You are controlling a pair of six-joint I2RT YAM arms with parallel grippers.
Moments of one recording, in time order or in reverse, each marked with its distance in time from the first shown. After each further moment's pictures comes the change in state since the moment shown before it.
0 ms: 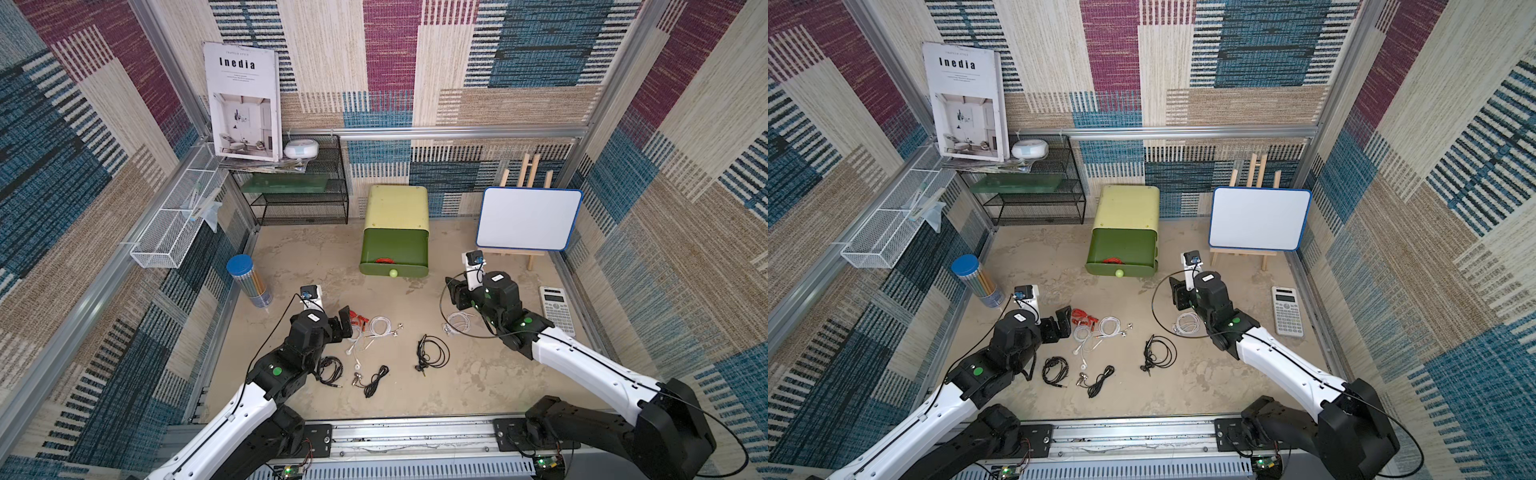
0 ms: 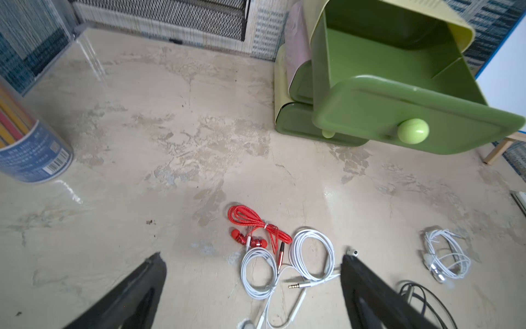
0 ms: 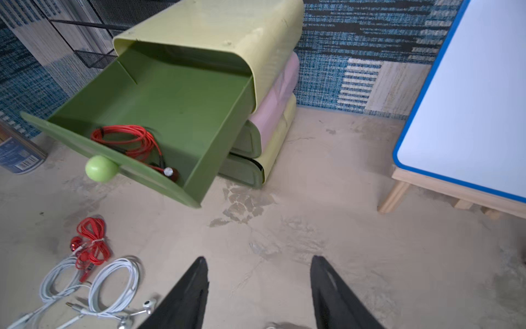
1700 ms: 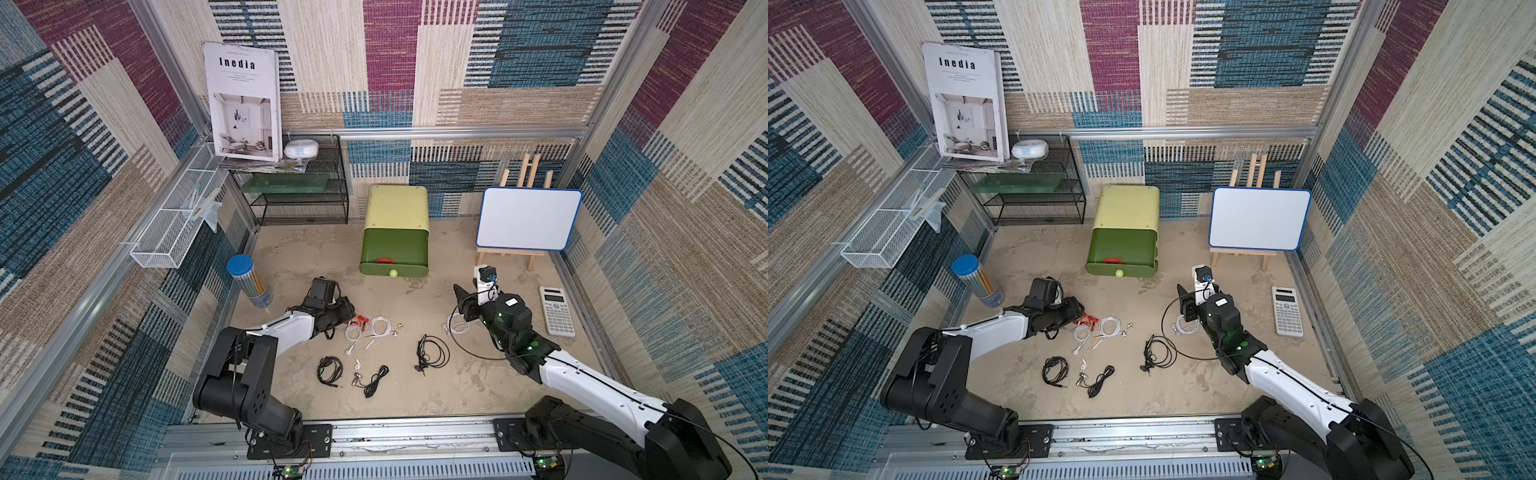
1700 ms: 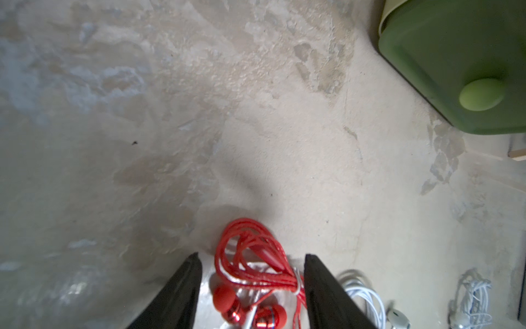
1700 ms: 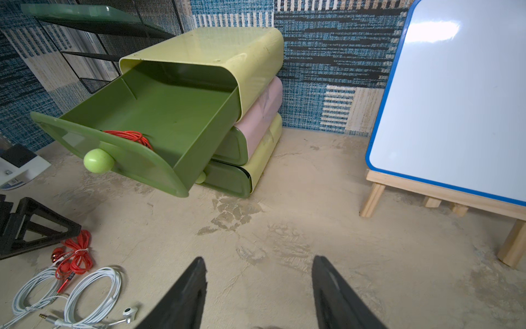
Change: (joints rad) left arm 0.288 0.807 0.132 0.292 0.471 -0.161; right arm 0.000 -0.110 -0.182 0.218 0.043 -0.024
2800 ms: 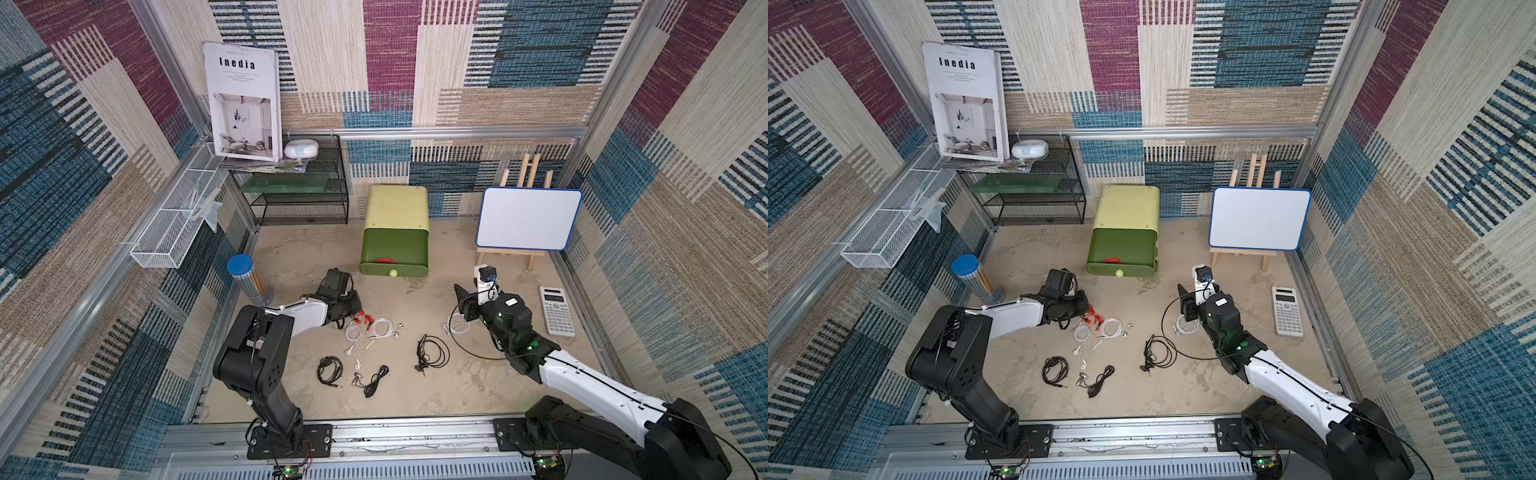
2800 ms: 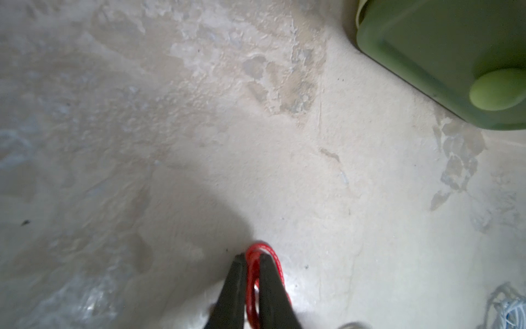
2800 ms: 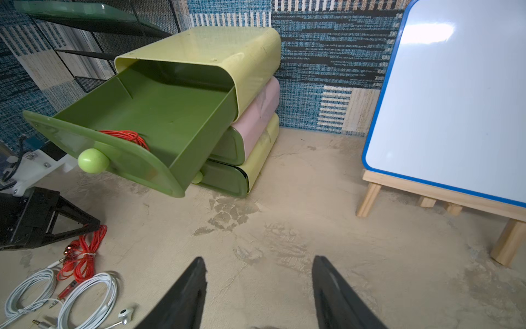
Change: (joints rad) left arm -0.068 0.153 0.142 -0.007 -0.050 0.052; right arm 0.000 0.002 0.000 0.000 0.013 -0.004
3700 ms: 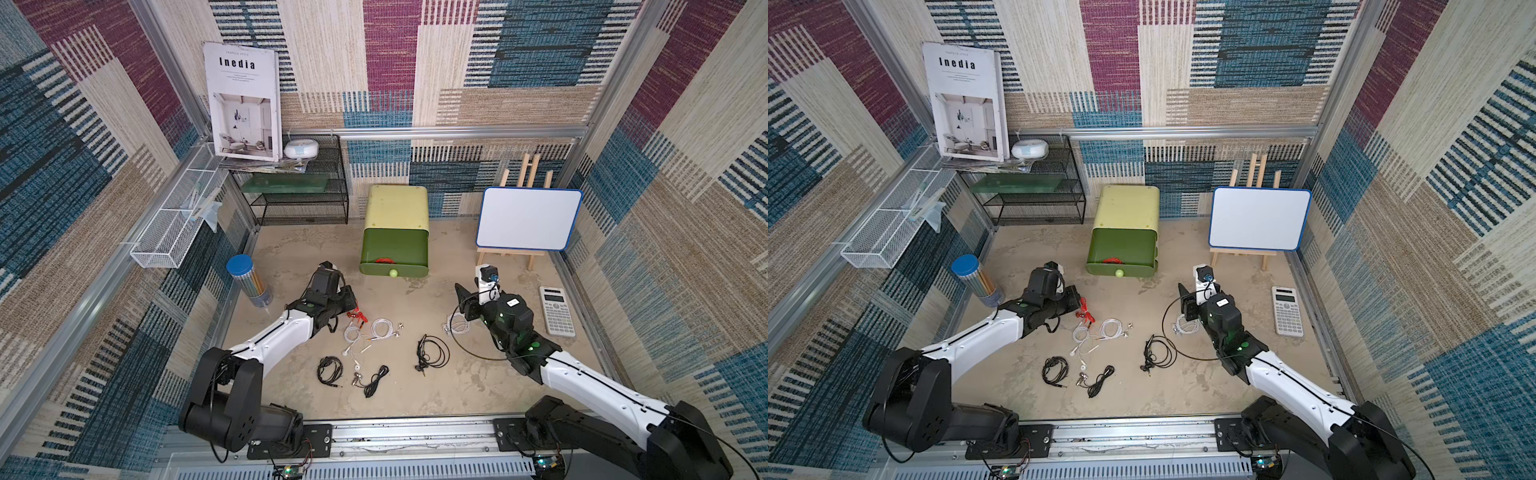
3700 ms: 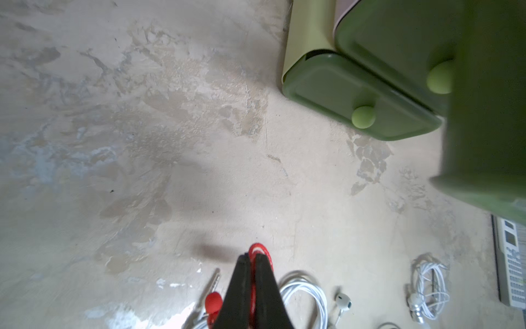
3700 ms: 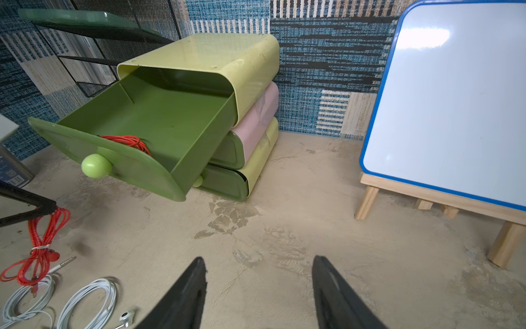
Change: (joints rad) left arm -0.006 -0.328 -0.063 -0.080 -0.050 0.015; right arm 0.000 -0.016 -0.001 0.000 0.003 0.000
